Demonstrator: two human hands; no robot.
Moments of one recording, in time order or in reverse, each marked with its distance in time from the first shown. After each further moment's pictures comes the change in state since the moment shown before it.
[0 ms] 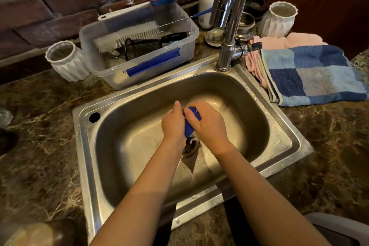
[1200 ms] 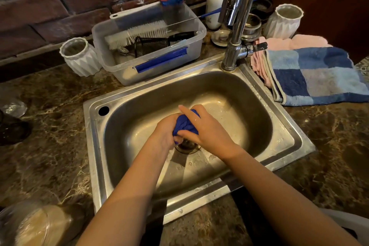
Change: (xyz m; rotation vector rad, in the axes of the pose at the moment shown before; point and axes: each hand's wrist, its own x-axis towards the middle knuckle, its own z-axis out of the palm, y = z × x) left_hand 0.001 0.008 -0.039 -0.010 -0.175 -0.321; right_hand -0.019 0.000 -0.002 -0.095 -0.271 -0.271
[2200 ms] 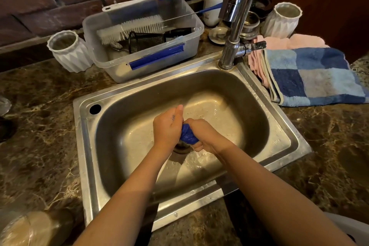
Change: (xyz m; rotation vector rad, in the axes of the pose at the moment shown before) left_hand 0.024 -0.031 -0.005 0.618 0.220 1.182; right_hand 0.020 0.001 0.012 0.987 -0.238 0.894
